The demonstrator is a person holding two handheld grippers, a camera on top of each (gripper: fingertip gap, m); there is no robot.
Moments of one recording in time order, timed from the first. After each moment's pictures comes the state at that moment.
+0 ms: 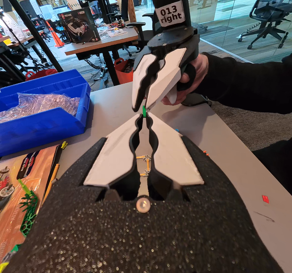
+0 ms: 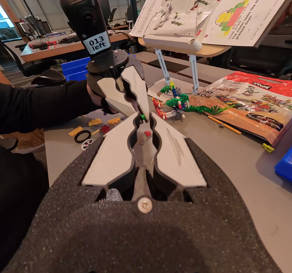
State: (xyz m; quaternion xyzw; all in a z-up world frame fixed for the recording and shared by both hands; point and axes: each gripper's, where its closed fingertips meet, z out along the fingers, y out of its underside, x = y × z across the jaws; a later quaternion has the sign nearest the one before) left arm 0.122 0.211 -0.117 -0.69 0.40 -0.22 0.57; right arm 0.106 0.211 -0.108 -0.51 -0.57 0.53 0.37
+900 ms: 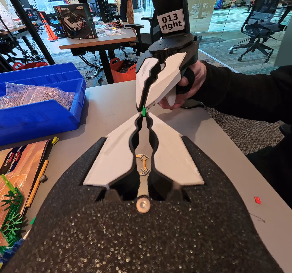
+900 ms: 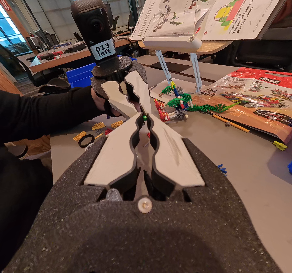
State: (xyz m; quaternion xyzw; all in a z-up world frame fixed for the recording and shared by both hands) left arm 0.119 0.213 -0.122 -0.69 0.38 -0.25 0.56; right arm 0.101 0.212 -0.111 -0.51 -0.55 0.55 0.35
